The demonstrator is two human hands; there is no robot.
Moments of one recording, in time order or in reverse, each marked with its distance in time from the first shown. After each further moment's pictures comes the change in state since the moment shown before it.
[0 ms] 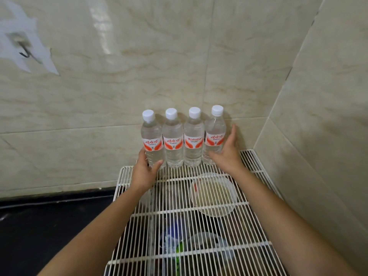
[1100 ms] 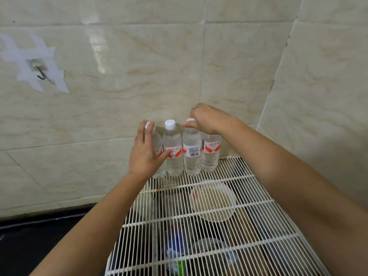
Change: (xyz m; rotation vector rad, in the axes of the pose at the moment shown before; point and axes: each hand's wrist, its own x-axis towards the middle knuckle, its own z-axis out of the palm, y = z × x) left_hand 0.021 0.075 -0.037 0.461 0.206 0.536; right_hand 0.033 -0.166 -0.041 -0.959 -0.311 -0.473
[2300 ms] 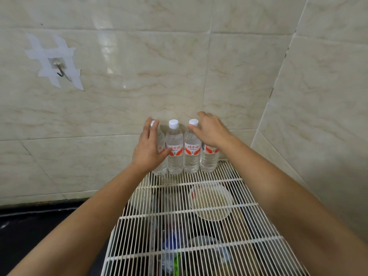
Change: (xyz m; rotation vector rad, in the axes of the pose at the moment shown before) left_hand -0.003 0.012 -0.018 0.006 -0.122 -0.049; right_hand -0.030 -0.014 0.026 0.309 0.191 0.203
